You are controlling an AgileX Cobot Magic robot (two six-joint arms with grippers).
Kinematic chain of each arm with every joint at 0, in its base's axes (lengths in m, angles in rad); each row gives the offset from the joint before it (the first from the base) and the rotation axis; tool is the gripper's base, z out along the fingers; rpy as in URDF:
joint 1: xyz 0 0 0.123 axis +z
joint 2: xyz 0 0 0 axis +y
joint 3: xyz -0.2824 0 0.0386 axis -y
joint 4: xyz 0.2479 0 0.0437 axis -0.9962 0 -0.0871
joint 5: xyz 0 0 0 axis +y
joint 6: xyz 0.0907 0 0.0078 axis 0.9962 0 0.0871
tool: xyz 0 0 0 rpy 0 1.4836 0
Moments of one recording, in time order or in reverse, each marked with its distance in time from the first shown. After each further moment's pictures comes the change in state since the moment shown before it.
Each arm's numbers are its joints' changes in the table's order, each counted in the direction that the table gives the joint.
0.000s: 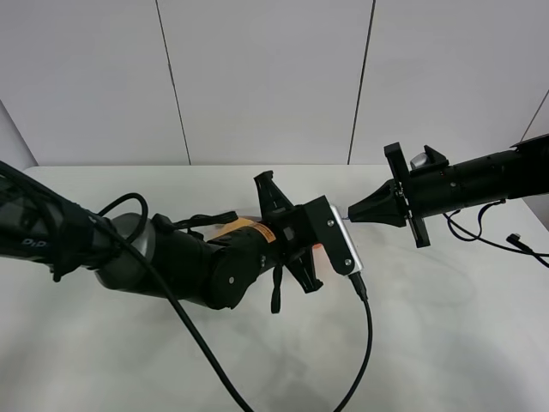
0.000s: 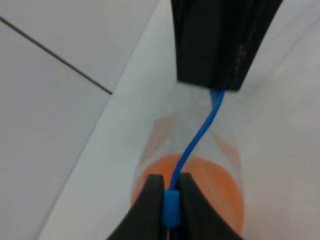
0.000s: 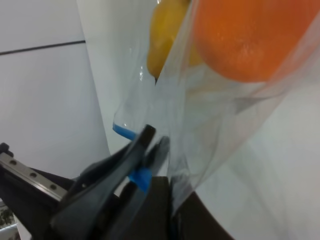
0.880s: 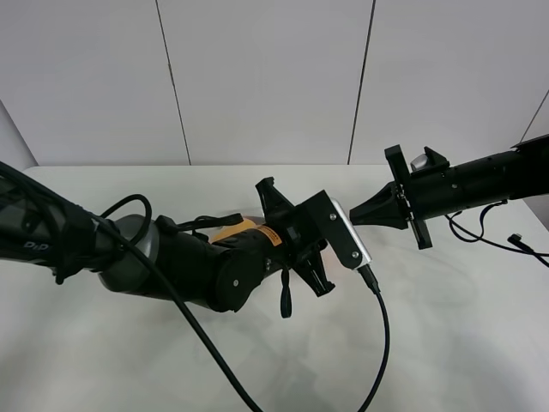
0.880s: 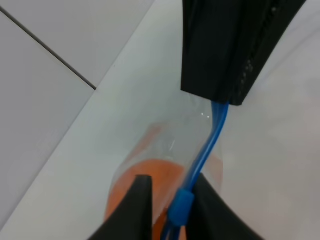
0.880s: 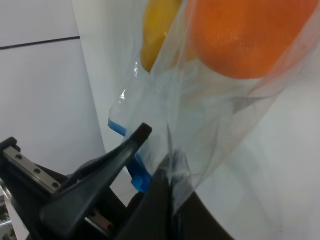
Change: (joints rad) left arm -0.023 0.000 0.024 -0.014 0.049 -0.170; right arm 0.000 0.000 -0.001 0.018 0.008 0.000
